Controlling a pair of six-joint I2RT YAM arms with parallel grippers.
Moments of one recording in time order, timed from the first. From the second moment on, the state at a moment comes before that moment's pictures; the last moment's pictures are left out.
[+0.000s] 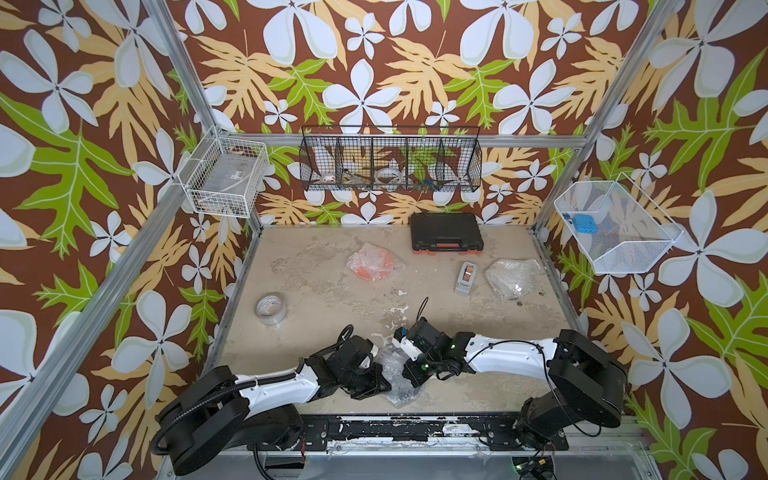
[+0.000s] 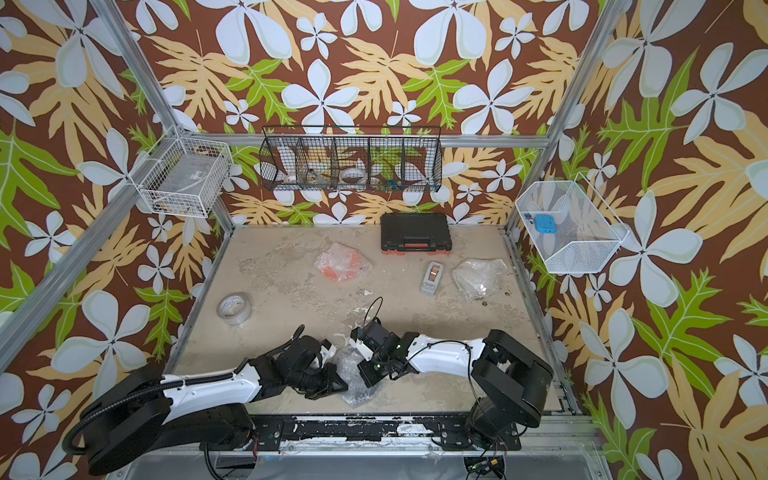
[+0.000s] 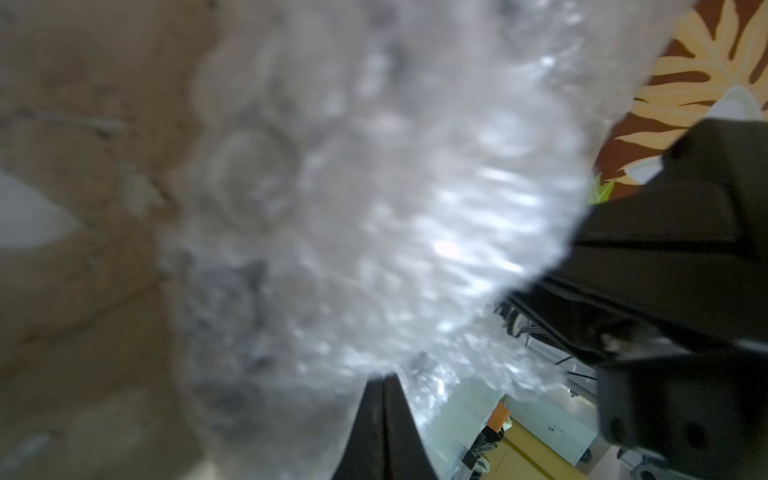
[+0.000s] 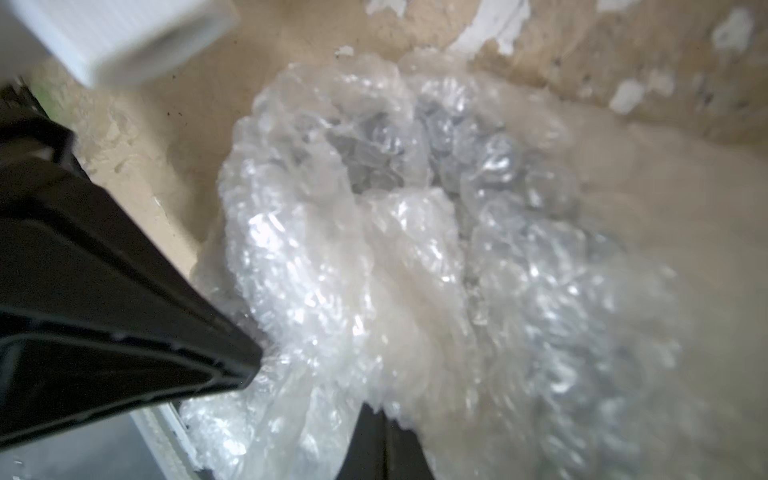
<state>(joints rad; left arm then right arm) -0.87 1.16 0.36 -0.02 0.45 -1.16 0.97 1.57 0.77 -0.30 -0.25 0.29</state>
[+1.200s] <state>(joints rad) -0.71 1.60 0.55 0.10 0.54 -0.86 0.87 1.38 0.70 -0.30 -0.24 0.09</state>
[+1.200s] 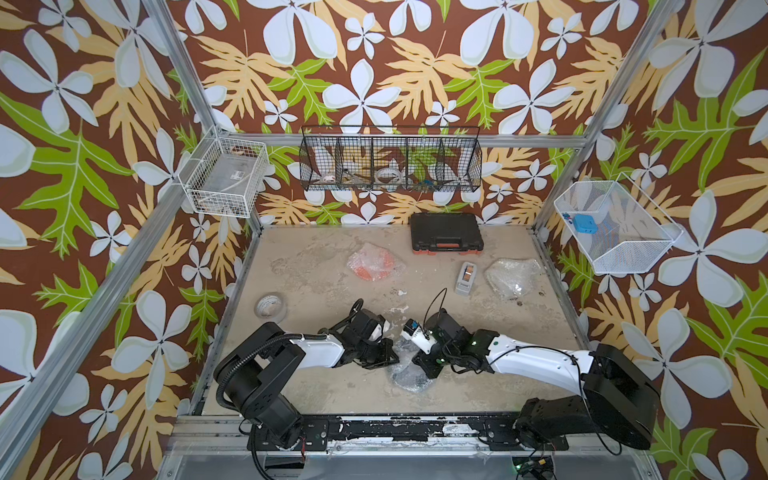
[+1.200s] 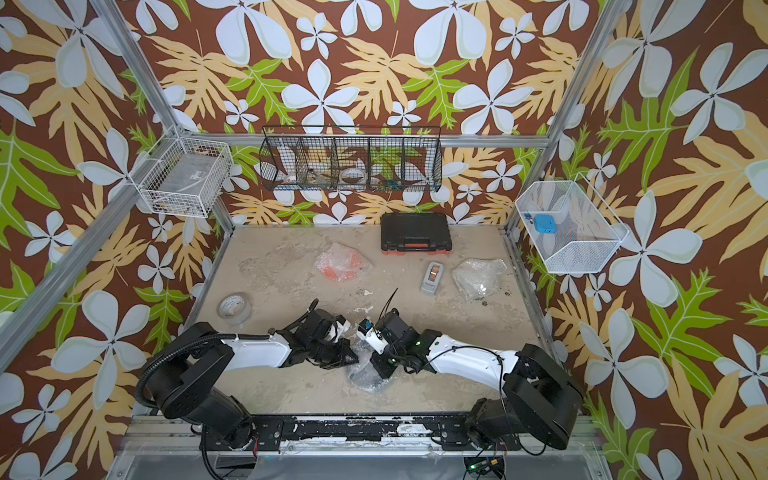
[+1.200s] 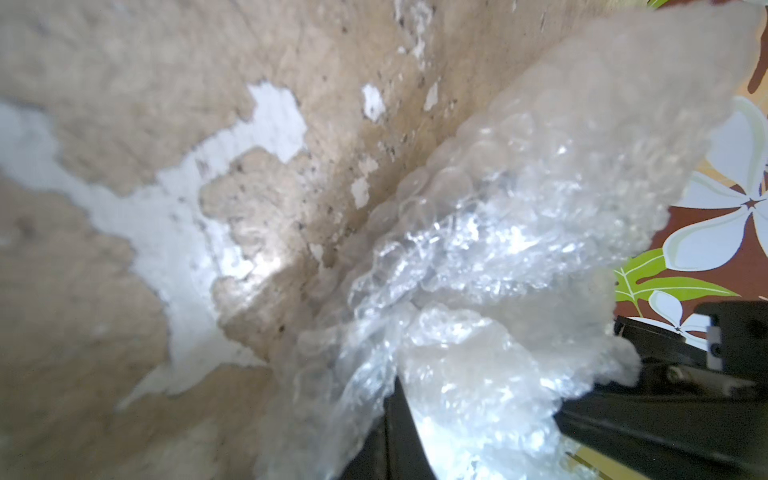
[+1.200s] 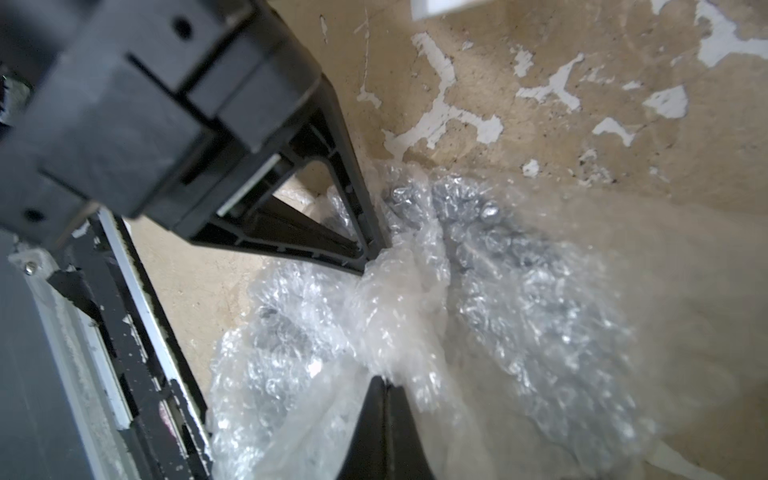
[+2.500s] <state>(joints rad) -0.77 1.58 0.63 -0.06 0.51 -0.91 0.76 1.50 0.57 -0.01 -0.37 0.53</state>
